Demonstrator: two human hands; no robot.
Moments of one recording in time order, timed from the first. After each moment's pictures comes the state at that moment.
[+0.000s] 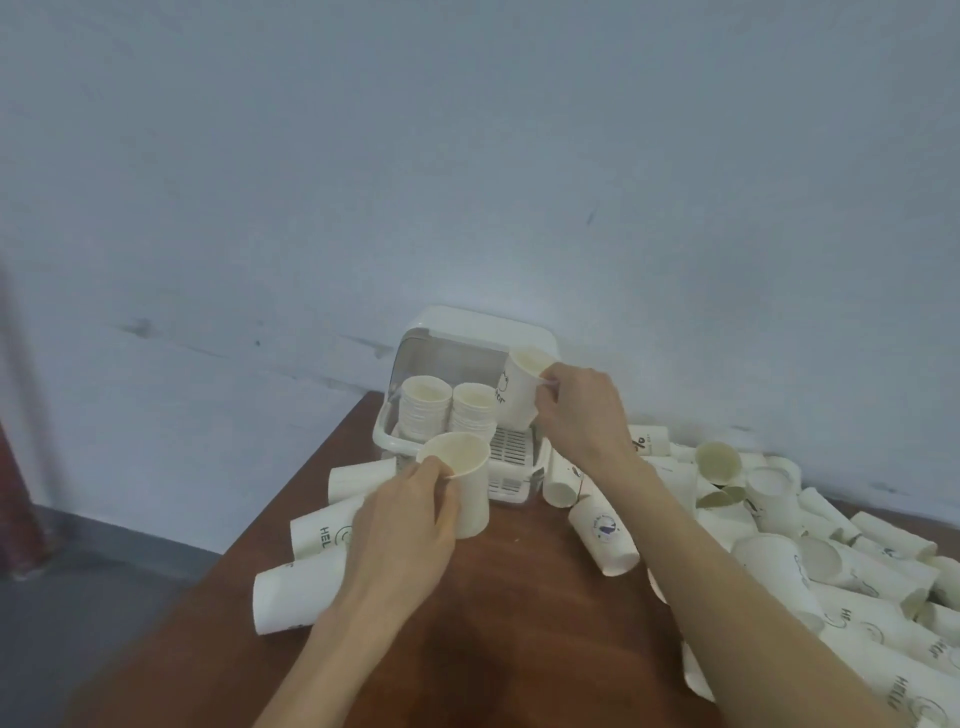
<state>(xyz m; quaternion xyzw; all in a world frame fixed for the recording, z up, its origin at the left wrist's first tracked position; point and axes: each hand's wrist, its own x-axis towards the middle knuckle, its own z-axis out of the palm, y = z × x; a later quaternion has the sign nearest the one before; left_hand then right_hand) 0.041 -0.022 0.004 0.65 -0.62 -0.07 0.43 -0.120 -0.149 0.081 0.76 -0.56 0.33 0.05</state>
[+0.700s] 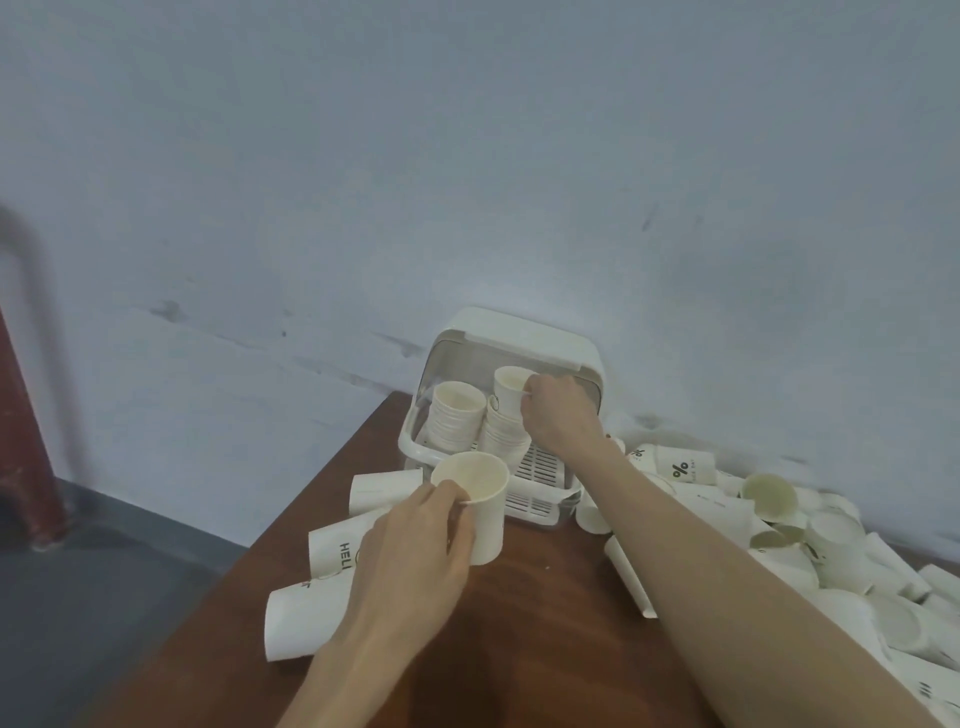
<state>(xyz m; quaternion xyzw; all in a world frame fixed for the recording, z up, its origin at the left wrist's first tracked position) 0.063 -0.039 -0.017 0.65 -0.63 -0.06 0.43 -0.062 -0.236 0.048 0.81 -0.56 0.16 0.09</state>
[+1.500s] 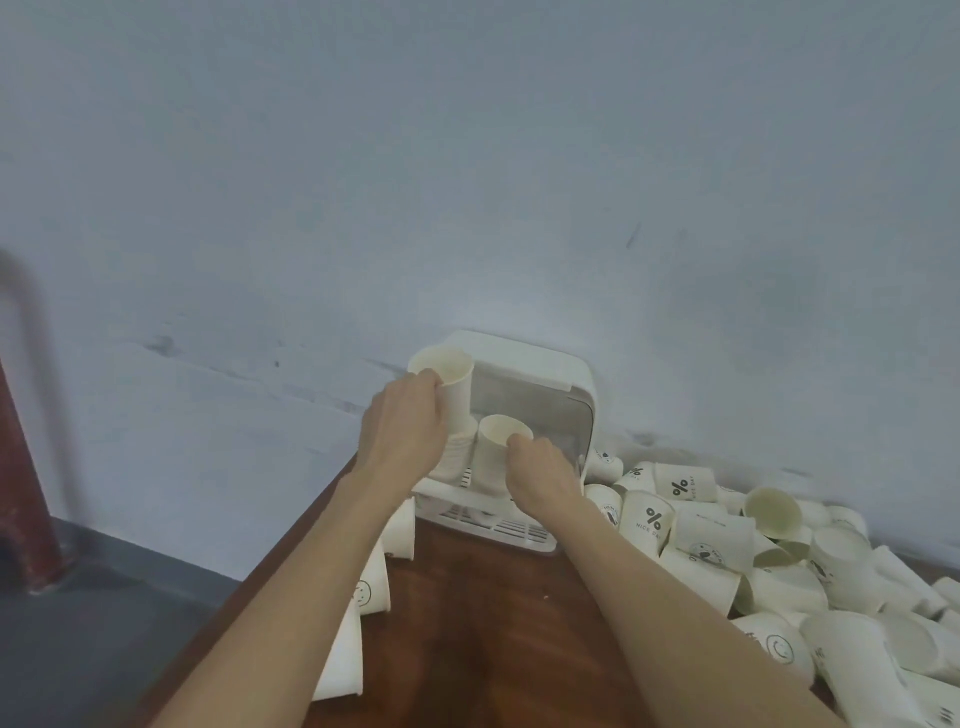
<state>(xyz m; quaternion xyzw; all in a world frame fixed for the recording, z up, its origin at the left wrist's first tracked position) 0.098 -0.152 0.057 0.70 -0.59 0.04 0.39 -0.063 -0.217 0.014 0.82 -0.56 0.10 0.07</state>
